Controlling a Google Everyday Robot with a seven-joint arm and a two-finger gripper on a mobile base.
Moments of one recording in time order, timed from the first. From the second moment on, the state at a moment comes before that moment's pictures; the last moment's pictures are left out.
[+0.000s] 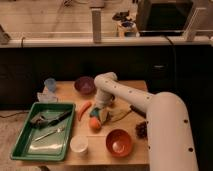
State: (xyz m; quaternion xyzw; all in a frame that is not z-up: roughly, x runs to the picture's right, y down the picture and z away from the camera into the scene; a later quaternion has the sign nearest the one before) arm -0.037 0.159 0.896 -0.42 -0.19 -0.16 0.87
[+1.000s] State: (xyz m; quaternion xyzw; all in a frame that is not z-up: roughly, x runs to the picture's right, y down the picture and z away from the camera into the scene) arm -0.037 0.159 0.896 -0.42 -0.19 -0.16 0.87
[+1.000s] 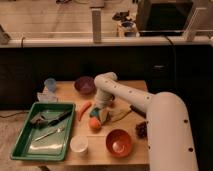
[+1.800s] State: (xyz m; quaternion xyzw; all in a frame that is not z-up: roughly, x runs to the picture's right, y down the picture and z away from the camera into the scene) arm -0.038 0.159 0.896 -0.42 -0.19 -0.16 0.87
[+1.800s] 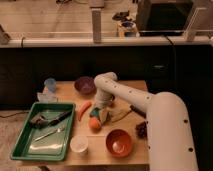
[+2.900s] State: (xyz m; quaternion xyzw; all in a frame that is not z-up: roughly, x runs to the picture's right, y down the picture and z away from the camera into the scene) arm -0.042 0.120 0.853 -0.39 -0.15 -0.20 0.89
